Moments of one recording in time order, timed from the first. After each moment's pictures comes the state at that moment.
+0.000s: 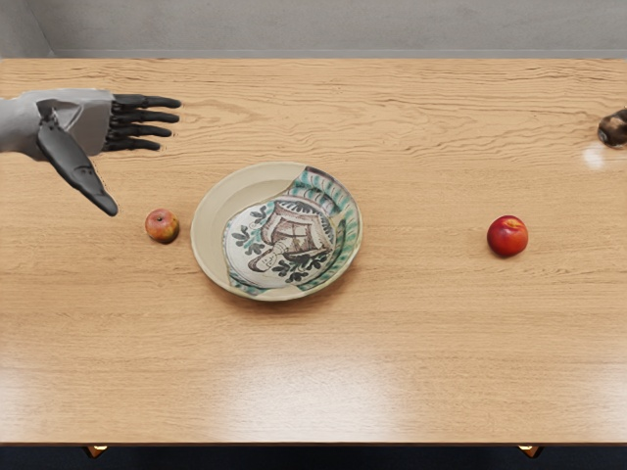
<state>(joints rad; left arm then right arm) -1.27 1.03 -0.14 -1.32 0.19 -0.61 0.12 -0.11 0.00 -0.06 0.17 -0.05 0.18 -0.26</state>
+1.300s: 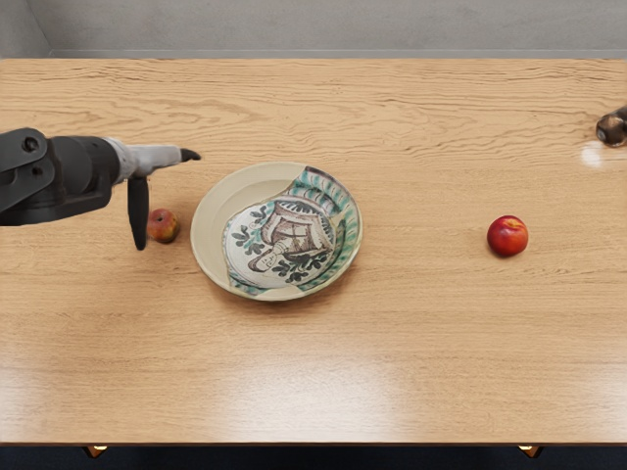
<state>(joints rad) -1.22 0.66 -0.17 -1.43 1.12 -0.27 0.61 -0.11 0.00 -0.06 0.17 -0.05 0.18 -0.26</state>
